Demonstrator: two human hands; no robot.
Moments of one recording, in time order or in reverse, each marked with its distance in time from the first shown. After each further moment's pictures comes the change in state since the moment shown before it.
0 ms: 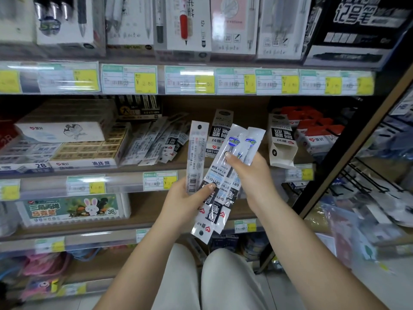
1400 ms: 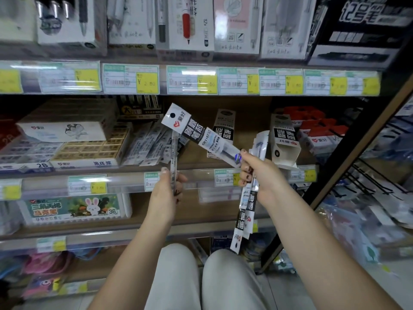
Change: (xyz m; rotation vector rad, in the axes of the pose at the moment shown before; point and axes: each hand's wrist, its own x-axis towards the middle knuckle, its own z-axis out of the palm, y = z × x) left_hand 0.025 -0.015 -0.025 -0.130 0.240 -0.162; right_hand 0.019 -0.002 -0.019 0.213 -0.010 0.396
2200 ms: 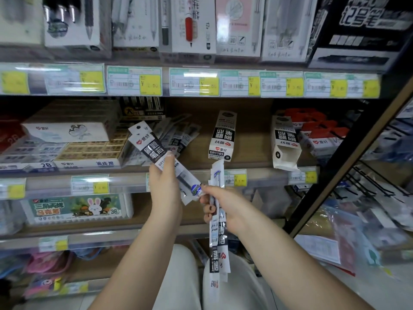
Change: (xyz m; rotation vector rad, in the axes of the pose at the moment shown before) left_hand 0.000 0.020 0.018 -0.231 0.292 0.101; right_hand -0.024 0.051 0.044 -0.005 -0.199 0.354
